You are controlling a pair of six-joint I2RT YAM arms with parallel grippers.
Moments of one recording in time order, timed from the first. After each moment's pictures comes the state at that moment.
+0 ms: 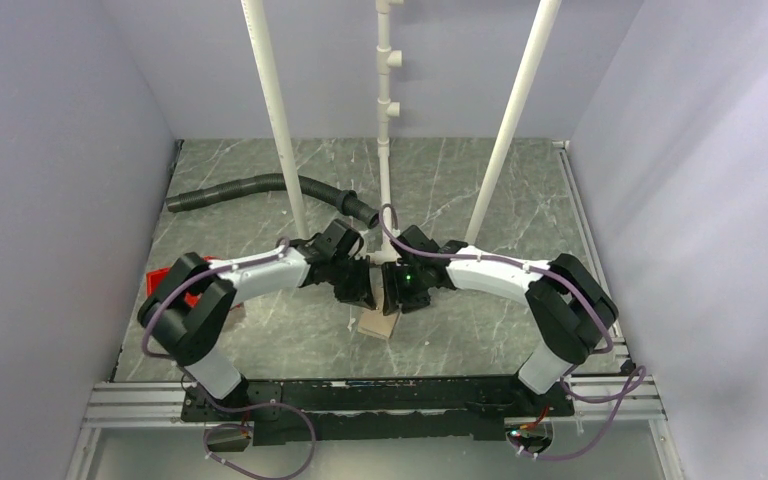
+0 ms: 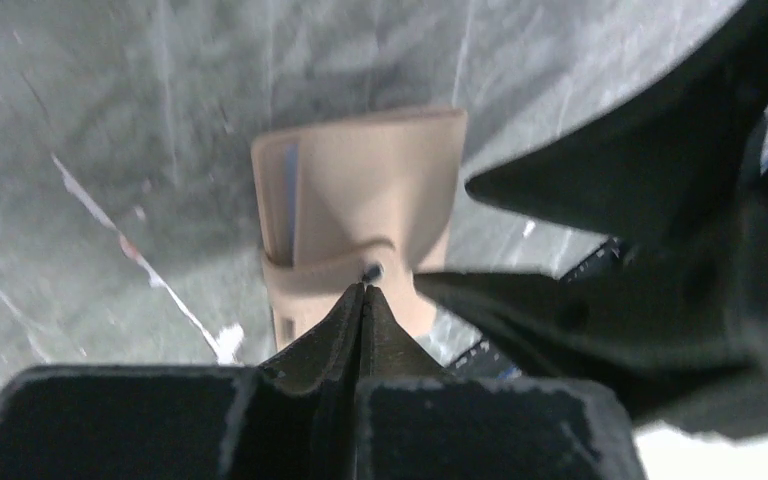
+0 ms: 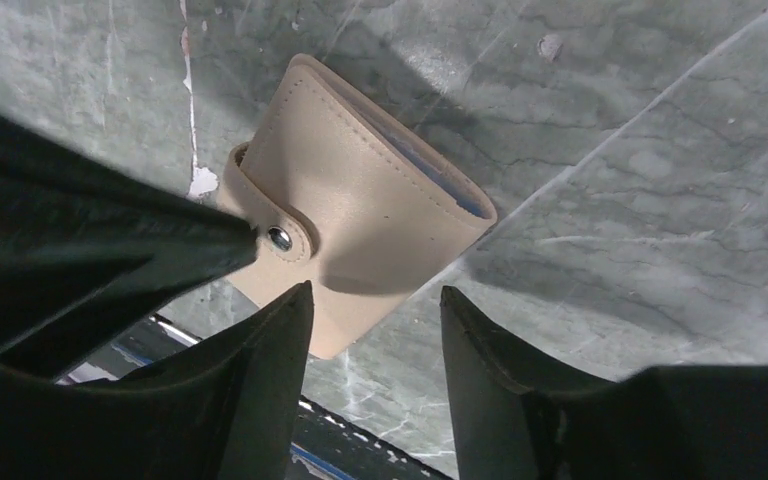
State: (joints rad) left arm -0.71 1.59 0.89 -0.31 0.39 -0.64; right arm 0.77 1.63 0.95 -0.45 -0.21 0.61
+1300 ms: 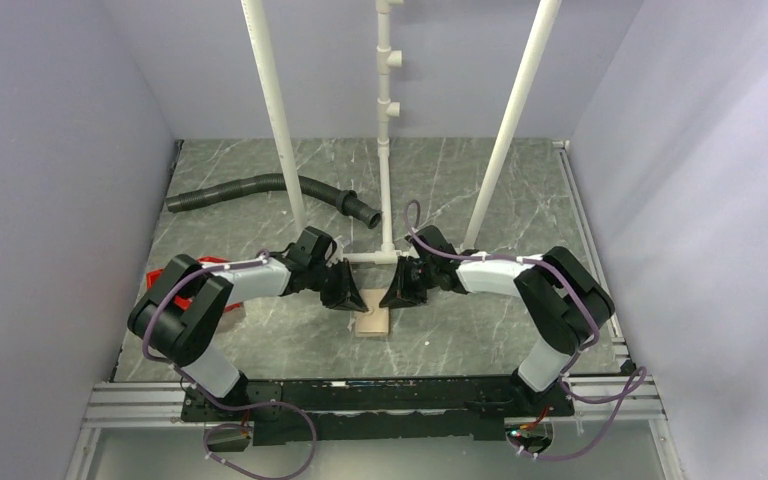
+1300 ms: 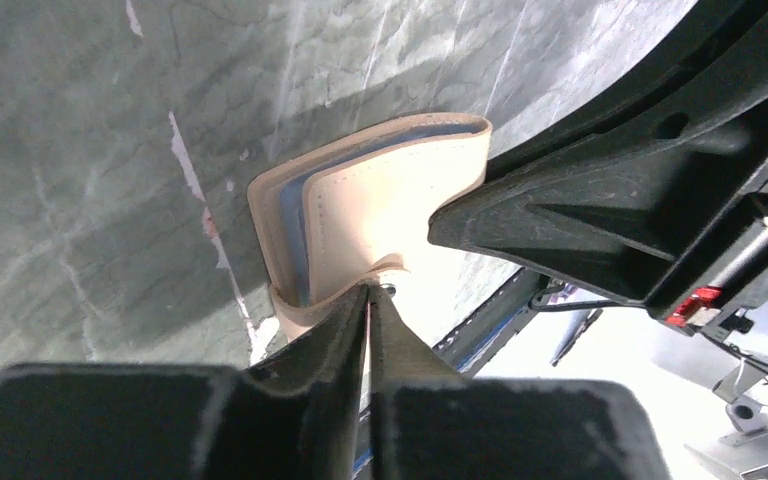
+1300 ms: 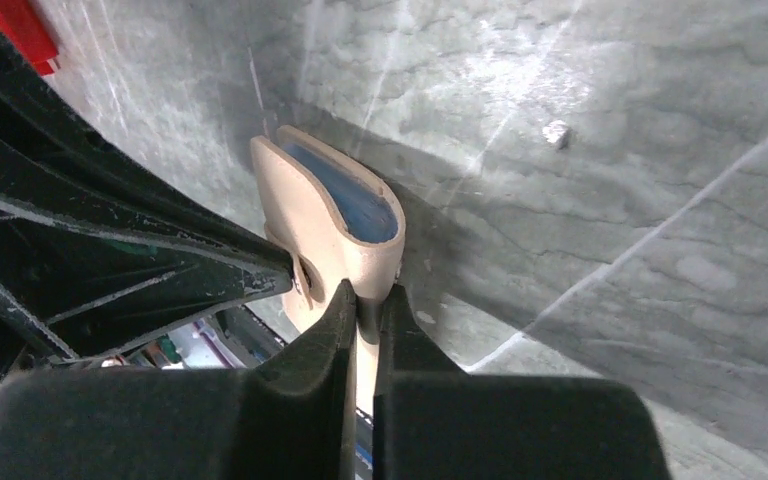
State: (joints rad) left arm -0.57 1.61 0.71 -0.08 0.56 -0.78; right arm 0.66 1.68 0.77 -0.05 -0.46 0.86
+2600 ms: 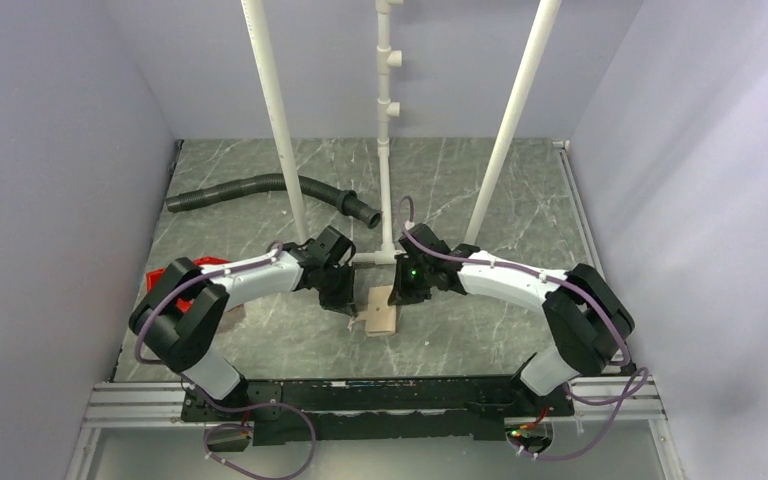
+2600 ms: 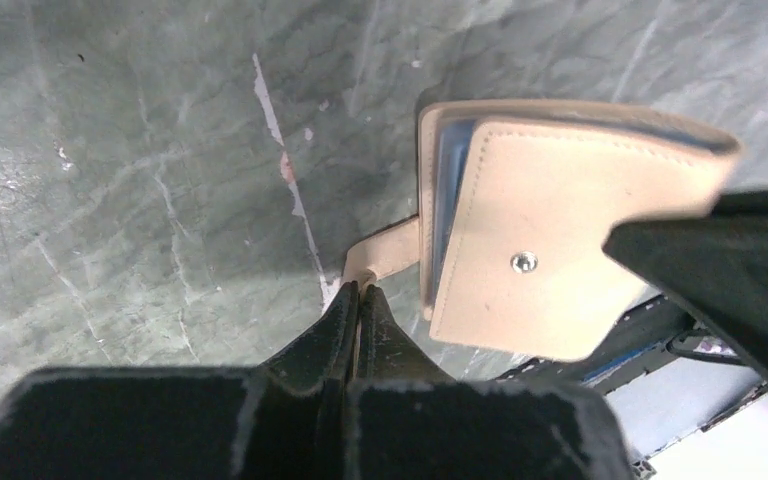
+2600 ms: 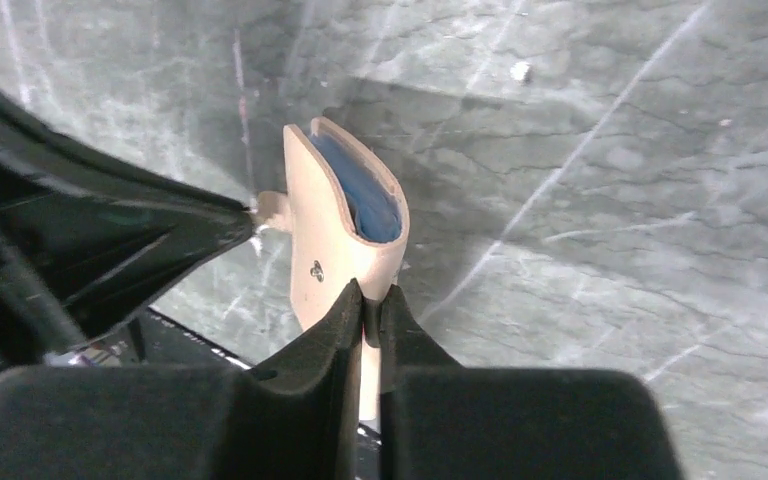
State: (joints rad) left arm -0.70 1.60 0.88 -0.45 0.23 -0.67; right arm 0.76 1.53 0.88 -0.35 -0.16 0.79
